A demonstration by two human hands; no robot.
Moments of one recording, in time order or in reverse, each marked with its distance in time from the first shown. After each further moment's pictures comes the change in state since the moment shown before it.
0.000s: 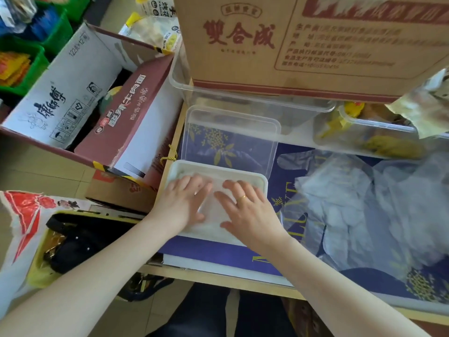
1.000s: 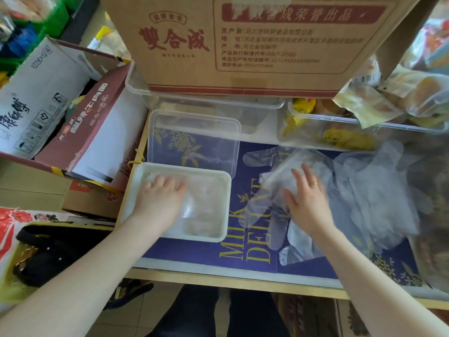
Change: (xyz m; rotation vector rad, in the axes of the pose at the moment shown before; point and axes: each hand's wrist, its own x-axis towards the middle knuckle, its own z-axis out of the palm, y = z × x) left_hand 0.022 0.054 -0.037 0.297 -0.318 -0.237; right_hand -0.092 0.145 0.003 0.276 0.085 0.690
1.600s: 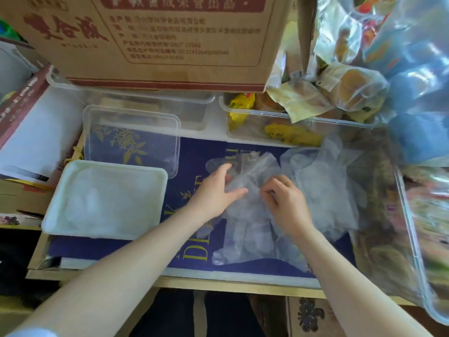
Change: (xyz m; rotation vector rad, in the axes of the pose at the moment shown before) left_hand 0.049 0.183 -0.069 -1.173 0.087 0.079; right_hand -0.007 0.084 -0.034 0.277 0.132 -0.283
